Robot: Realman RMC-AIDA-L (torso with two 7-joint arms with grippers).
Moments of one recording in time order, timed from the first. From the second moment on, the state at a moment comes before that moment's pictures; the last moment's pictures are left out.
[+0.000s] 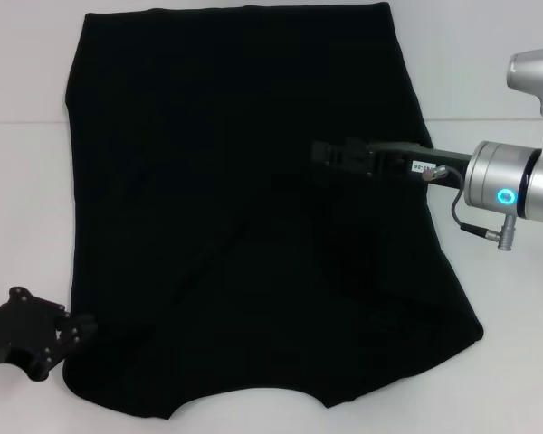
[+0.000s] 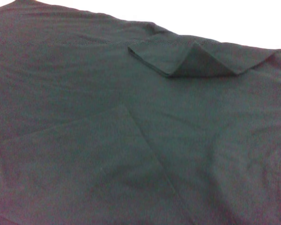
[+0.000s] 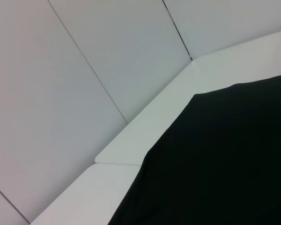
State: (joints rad) left arm -0.34 -2.16 0.56 1.07 2.36 1.55 -1.29; right arm 0.76 2.08 -0.94 -0.46 -1.67 -1.02 1.76
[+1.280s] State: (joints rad) left arm -0.37 -2.17 0.65 1.02 2.38 1.48 -1.34; right arm 0.75 2.08 -0.94 -0.46 -1.67 -1.02 1.76
